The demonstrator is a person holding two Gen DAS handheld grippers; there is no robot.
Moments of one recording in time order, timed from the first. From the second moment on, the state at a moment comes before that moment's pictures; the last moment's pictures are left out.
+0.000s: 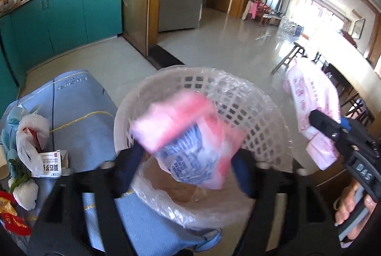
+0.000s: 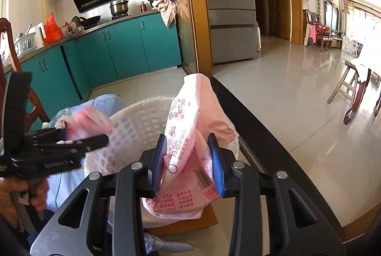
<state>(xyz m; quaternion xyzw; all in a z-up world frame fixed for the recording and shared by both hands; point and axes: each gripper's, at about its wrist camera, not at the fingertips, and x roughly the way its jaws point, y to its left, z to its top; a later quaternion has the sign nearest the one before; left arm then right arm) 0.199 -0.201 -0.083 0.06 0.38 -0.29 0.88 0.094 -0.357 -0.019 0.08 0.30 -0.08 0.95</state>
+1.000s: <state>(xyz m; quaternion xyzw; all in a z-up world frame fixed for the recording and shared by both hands) 0.109 0.091 -0.072 -0.02 0.37 0.09 0.93 0.176 -0.137 -0.038 0.05 0.33 0.24 0.91</state>
